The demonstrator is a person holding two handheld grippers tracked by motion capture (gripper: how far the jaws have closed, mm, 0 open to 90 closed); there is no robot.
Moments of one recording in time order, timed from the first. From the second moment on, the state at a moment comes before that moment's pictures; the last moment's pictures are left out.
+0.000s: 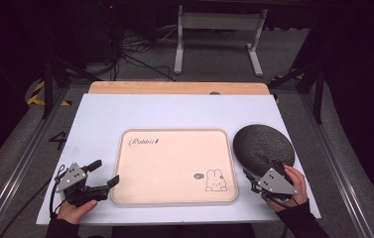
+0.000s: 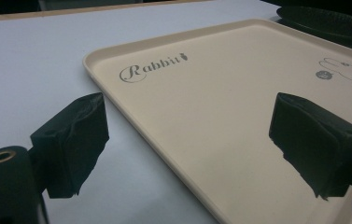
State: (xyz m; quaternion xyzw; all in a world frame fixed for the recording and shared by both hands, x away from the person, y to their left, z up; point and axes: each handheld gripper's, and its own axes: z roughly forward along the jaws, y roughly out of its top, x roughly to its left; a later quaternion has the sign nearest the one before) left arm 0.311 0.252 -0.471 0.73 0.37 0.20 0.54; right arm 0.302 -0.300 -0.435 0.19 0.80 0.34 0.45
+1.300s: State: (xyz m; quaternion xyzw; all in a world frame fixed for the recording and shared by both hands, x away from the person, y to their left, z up) left arm 0.311 0.251 -0.471 0.73 0.37 0.20 0.54; right arm 0.316 -0.290 -0.474 0.04 0.85 0.08 0.52
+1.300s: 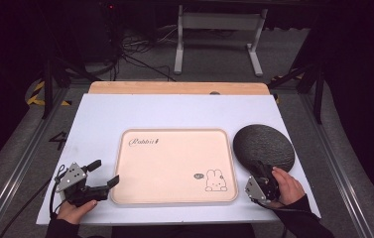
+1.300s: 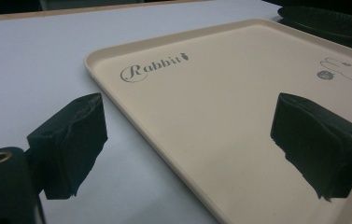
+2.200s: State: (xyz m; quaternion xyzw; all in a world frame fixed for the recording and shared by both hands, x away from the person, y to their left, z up) left arm 0.311 0.251 -0.471 0.73 0.37 0.20 0.54; right arm 0.317 -0.281 -0.480 0.03 0.85 0.04 0.52
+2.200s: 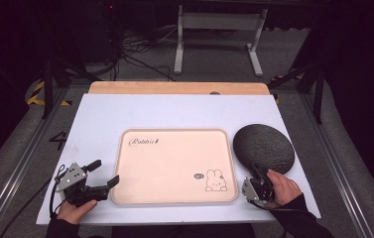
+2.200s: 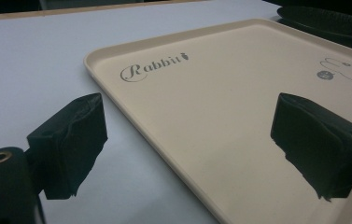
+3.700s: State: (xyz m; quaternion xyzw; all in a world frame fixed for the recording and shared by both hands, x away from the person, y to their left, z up) left arm 0.311 0.252 -0.470 0.73 0.37 0.20 0.54; right arm 0.300 -0.276 -0.439 0.05 0.82 0.08 0.56
